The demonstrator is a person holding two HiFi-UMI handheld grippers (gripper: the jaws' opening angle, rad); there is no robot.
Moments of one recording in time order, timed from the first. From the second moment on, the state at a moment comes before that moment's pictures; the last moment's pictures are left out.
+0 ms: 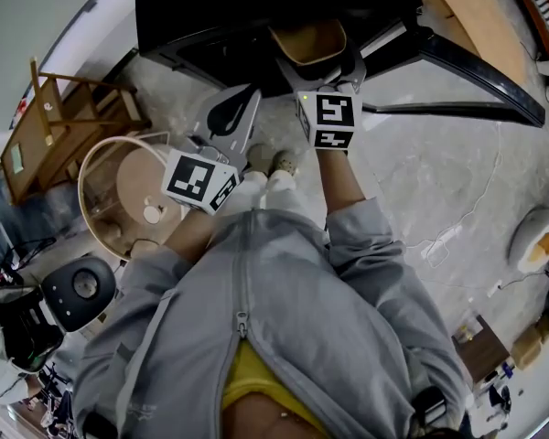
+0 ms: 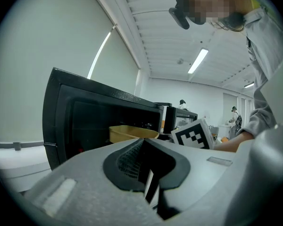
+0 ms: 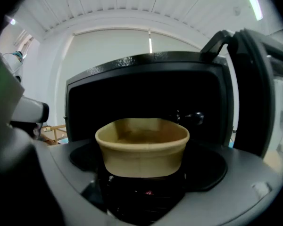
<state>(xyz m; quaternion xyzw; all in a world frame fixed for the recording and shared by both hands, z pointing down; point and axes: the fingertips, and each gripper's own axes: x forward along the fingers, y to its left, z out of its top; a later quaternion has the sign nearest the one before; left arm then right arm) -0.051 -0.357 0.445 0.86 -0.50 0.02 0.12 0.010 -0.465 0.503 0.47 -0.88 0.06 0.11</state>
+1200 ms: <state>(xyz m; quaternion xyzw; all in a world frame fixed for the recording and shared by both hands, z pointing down) 0.023 -0.323 0.351 0.90 -0.43 -0.02 0.04 0.161 -0.306 0.338 0.64 -0.76 -0.02 0.03</state>
